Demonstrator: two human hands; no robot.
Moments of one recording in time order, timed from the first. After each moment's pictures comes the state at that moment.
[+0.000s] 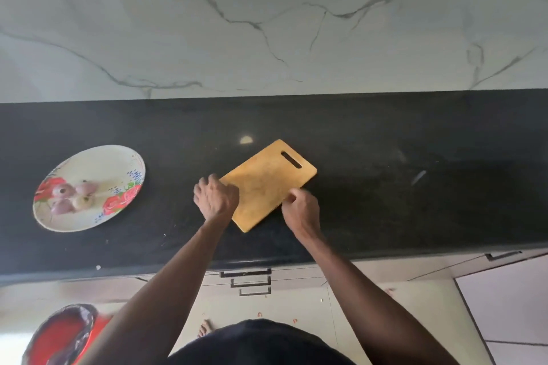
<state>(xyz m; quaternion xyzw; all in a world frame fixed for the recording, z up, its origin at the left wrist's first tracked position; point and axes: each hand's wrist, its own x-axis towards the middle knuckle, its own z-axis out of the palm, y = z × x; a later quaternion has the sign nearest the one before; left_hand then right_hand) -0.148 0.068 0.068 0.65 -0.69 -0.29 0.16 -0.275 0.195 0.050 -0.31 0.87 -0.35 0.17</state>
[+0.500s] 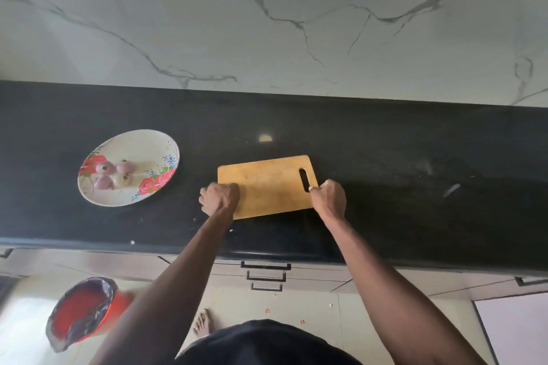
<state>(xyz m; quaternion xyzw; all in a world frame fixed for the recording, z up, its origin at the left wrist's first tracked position) -0.100 0.050 0.074 0.76 -0.52 -0.37 0.13 -0.294 0.158 0.043 -0.23 0.91 -0.28 0.20</state>
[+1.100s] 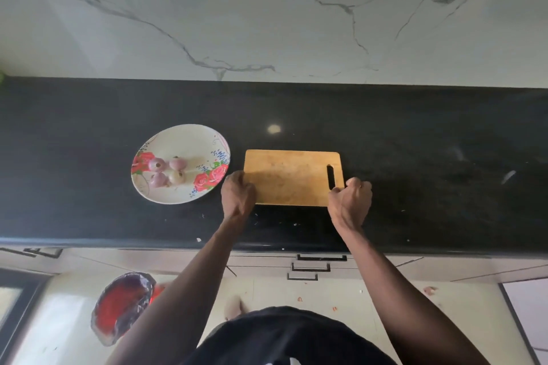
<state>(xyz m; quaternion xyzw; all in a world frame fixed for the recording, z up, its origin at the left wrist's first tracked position) 0.015 -0.001 0.056 0.57 -0.67 -0.42 0.24 -0.176 0.124 0.028 -0.20 0.93 -0.31 0.02</state>
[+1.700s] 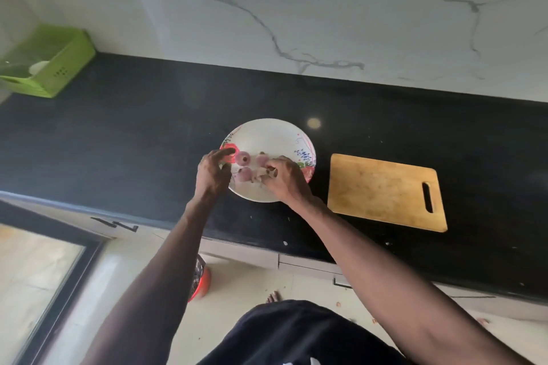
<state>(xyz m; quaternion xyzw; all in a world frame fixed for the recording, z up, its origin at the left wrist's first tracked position) 0.217 -0.161 0.064 0.58 -0.72 -0.30 0.23 0.044 -0.083 0.054 -0.57 0.71 -0.33 0.25</state>
